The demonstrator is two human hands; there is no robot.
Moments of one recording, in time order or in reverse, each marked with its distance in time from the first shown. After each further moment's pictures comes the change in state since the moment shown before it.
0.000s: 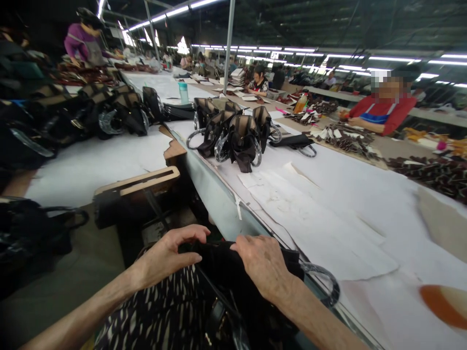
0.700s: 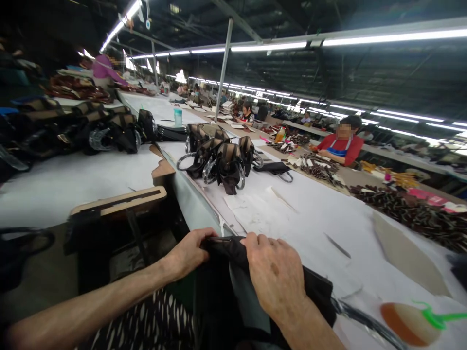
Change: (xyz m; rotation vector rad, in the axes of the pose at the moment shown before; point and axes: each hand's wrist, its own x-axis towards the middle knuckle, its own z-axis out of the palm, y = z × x) left_hand 0.062 0.039 0.036 -0.149 0.021 -0.203; right_hand -0.012 0.012 -0.080 -0.490 0.235 0.191
